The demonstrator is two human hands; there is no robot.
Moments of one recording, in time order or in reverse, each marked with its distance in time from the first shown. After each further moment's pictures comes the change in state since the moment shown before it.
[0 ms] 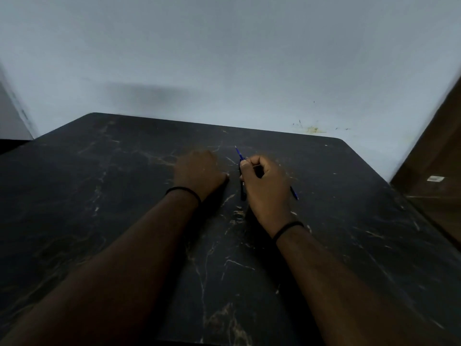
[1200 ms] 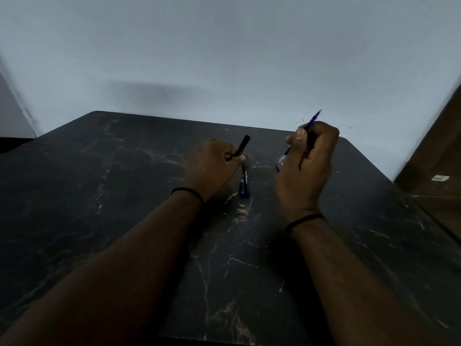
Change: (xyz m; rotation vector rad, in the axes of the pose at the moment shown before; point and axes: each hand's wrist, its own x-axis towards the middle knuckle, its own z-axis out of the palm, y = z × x) left_hand 0.006 0.004 0.011 -0.465 0.170 0.187; right_hand 0.016 -0.019 -0.032 0.136 0.461 -0.430
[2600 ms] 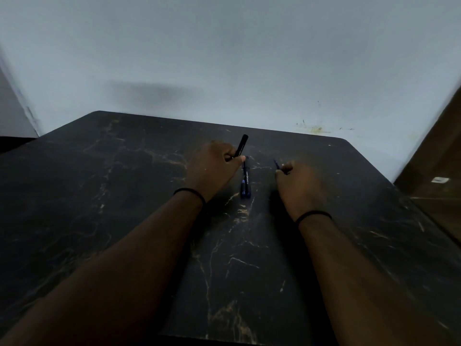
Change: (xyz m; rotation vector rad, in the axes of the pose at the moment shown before) left_hand -0.003 0.000 -0.002 -0.018 0.033 -0.021; right_hand 0.005 0.038 -0.013 -0.797 -0.621 0.419
